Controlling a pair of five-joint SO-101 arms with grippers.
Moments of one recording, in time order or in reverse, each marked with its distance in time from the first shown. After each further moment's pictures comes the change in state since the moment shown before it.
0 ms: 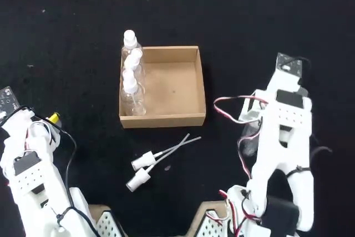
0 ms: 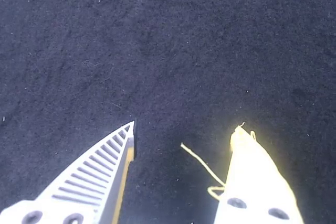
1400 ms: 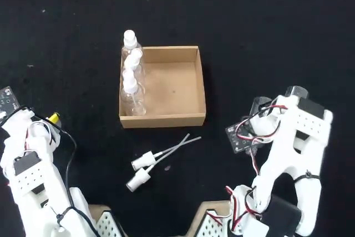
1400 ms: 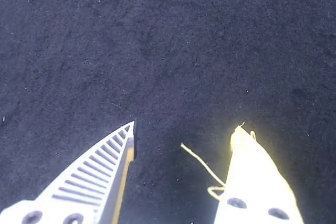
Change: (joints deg) left arm 0.0 0.0 0.0 0.0 0.0; right arm 10.9 0.1 4.0 -4.7 141.6
